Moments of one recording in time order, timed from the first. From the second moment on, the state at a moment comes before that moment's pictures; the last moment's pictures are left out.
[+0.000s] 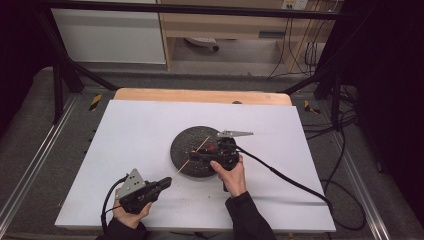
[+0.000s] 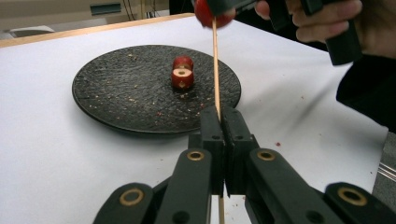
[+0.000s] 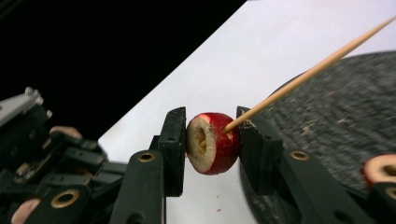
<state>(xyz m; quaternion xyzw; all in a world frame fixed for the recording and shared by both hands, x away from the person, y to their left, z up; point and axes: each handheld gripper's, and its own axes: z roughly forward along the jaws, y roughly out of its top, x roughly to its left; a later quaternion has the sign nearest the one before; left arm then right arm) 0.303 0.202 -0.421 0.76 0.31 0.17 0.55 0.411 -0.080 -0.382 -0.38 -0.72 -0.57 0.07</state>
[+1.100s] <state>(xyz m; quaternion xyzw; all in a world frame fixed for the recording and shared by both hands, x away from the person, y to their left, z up) 0.305 0.207 -0.422 0.76 0.32 0.17 0.55 0.458 -0.126 -0.358 -0.43 -0.70 -0.57 -0.01</state>
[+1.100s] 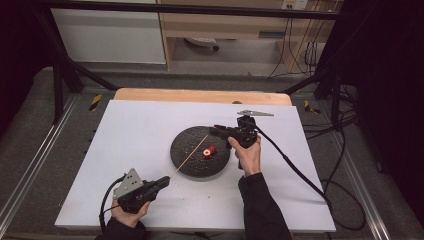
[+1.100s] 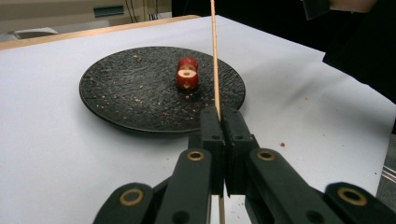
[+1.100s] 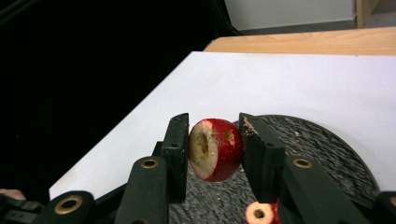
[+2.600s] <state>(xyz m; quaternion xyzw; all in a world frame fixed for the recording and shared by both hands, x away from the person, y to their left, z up) 0.312 0.206 -0.424 0.76 0.33 0.17 0.53 0.428 -0.115 -0.432 -0.43 -0.76 -0.48 -0.01</state>
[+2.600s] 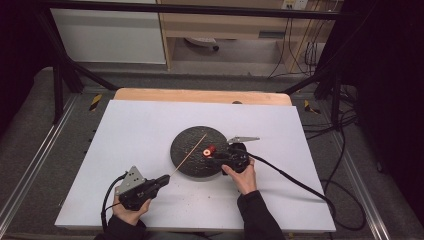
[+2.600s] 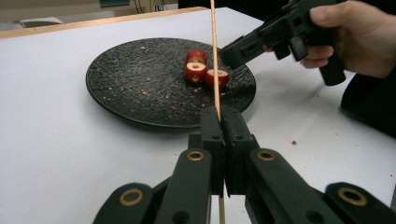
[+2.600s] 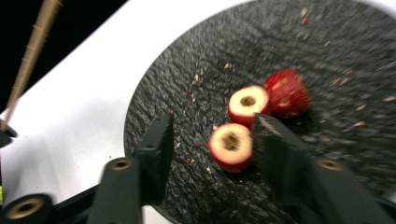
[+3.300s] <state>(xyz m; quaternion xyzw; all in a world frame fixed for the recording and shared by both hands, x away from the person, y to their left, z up) 0.326 0.198 -0.412 0.77 0.35 0.16 0.51 0.391 -0.180 -0.435 -0.39 -0.80 -0.45 -0.09</state>
